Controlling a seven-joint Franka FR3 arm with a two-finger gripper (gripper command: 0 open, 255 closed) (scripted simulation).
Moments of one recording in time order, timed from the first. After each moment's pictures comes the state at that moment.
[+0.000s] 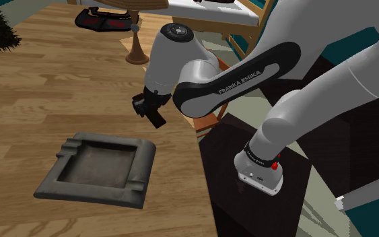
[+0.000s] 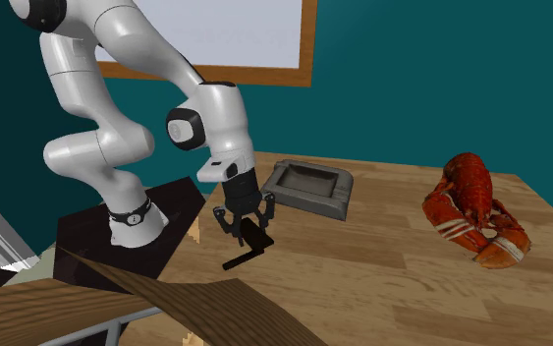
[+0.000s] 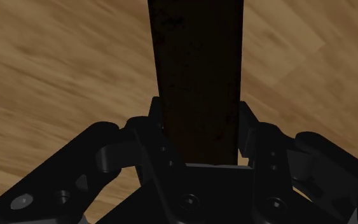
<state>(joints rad) -0.07 -0.38 0.67 -2.66 0.05 2.63 0.78</state>
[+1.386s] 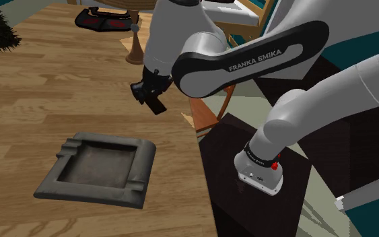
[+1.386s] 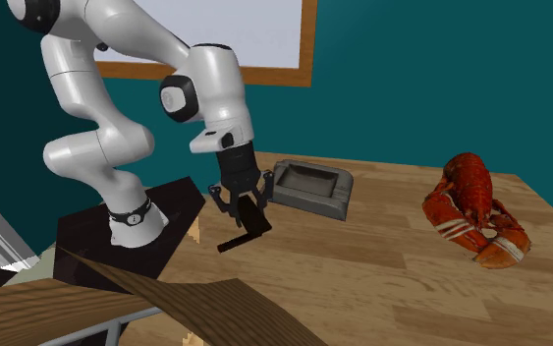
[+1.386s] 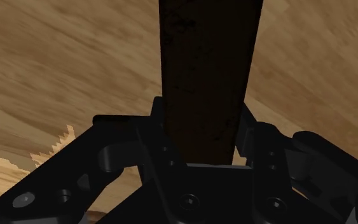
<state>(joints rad) -0.02 -0.49 0.59 -2.57 0.10 2.44 0.70</state>
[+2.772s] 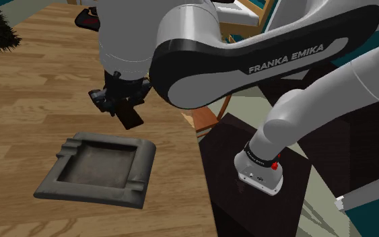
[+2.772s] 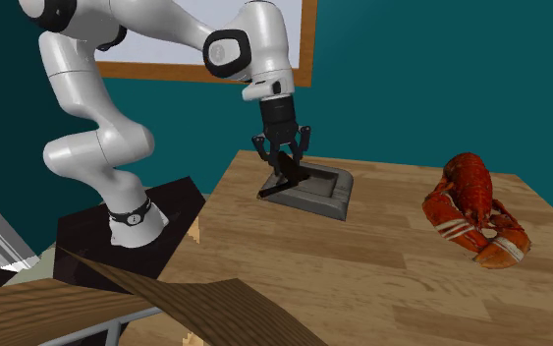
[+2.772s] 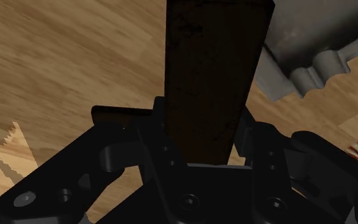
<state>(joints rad) -0.03 -0.42 0.81 -2.28 0.06 2.21 0.96</state>
